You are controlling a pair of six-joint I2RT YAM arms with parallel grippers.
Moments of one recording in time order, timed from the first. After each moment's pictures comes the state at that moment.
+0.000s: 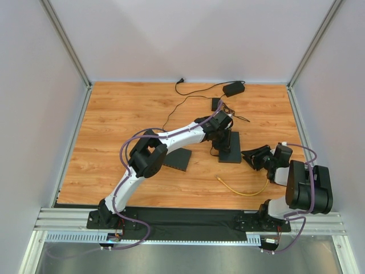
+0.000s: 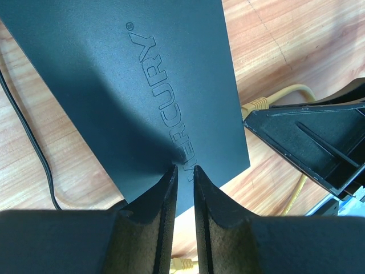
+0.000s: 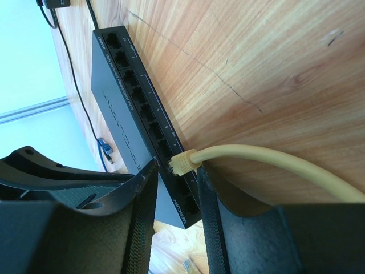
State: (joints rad) left arm -0.93 2.36 1.97 -0.54 0.18 -0.71; right arm -0.25 1.46 0.25 0.54 -0.55 1.03
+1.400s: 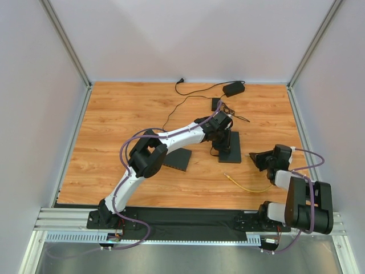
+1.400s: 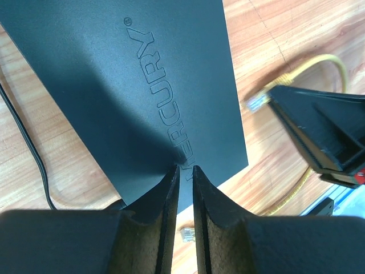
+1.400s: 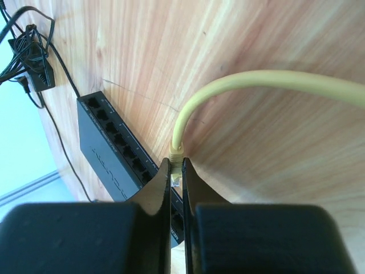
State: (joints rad) left arm -0.93 2.36 1.96 -0.53 0.19 -0.73; right arm -0.20 1.30 0.26 0.32 -0.22 1.16
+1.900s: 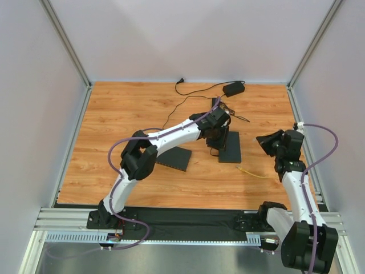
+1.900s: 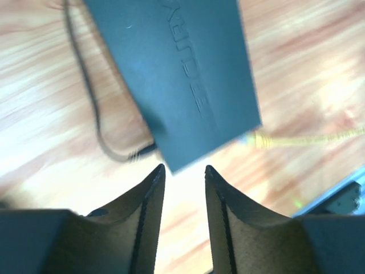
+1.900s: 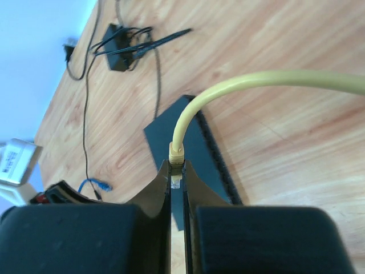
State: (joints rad) left arm -0.93 2.26 1.94 -0.67 0.11 -0.65; right arm -0.18 0.92 0.50 -0.10 -0.19 0.84
